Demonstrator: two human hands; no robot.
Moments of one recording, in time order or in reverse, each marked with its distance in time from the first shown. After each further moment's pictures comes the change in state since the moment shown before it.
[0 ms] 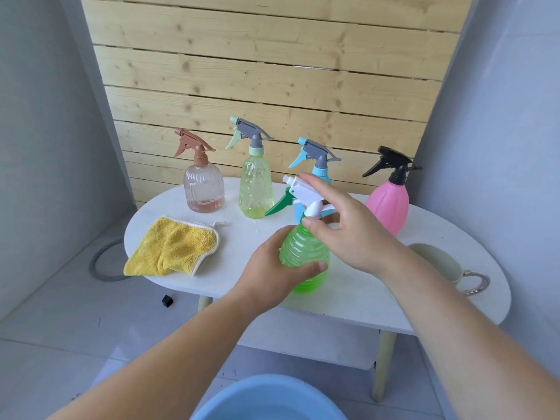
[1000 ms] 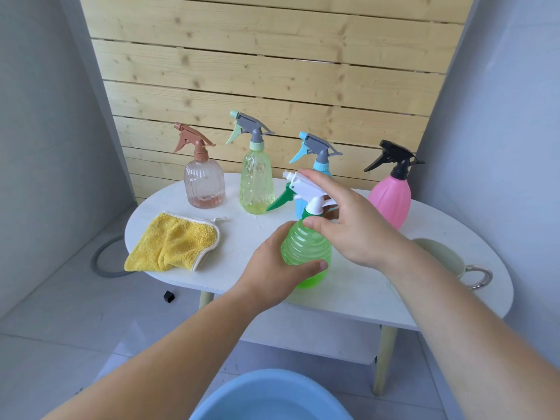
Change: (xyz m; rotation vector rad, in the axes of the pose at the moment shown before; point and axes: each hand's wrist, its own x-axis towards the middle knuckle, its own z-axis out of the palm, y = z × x) left_hand 0.000 -0.005 0.001 0.047 -0.015 0.006; right_hand 0.002 -0.001 -0.002 -0.013 -0.013 -0.018
